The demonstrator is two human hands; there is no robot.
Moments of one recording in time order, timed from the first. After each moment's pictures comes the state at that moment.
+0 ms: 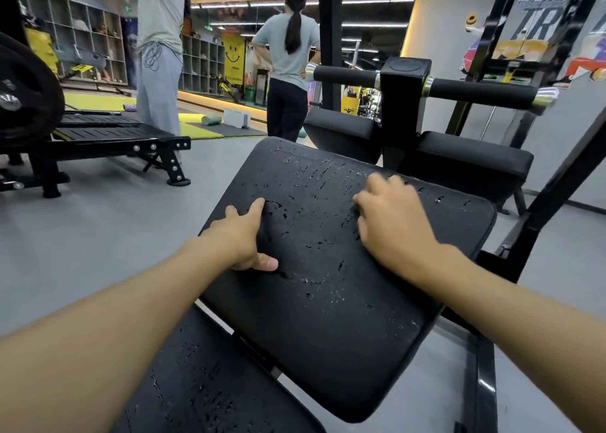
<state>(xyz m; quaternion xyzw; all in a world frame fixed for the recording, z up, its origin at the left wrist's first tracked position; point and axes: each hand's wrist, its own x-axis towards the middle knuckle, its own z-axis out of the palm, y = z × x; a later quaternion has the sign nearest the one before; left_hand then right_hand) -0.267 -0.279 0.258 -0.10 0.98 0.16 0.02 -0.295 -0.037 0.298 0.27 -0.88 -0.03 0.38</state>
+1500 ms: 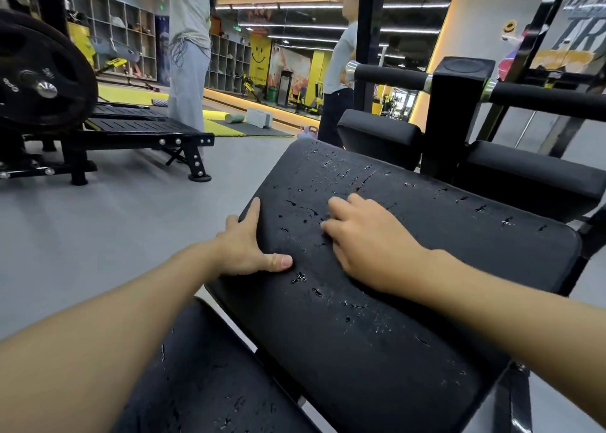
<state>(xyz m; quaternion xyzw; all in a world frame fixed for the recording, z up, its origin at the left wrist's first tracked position) -0.280 -0.331 0.225 -0.10 0.92 0.38 0.00 -0.310 -0.105 0.283 0.45 -0.83 -0.13 0.30</state>
